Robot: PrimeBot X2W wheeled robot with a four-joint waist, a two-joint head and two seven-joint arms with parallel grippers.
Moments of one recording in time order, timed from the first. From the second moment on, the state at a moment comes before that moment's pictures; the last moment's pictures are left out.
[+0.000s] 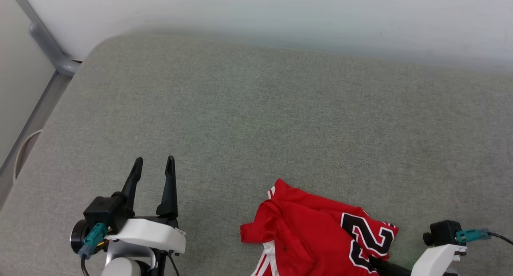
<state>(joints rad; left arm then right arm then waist) -0.11 0.09 -0.06 0.16 -0.27 -0.04 -0.26 0.06 -0.24 0.13 0.16 0.86 0.13 0.58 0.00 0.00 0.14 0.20</state>
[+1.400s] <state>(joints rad) -0.37 0.14 -0.18 -0.10 -0.12 -0.10 -0.17 -0.48 -0.64 -0.09 0.30 0.56 0.13 0.47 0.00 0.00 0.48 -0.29</state>
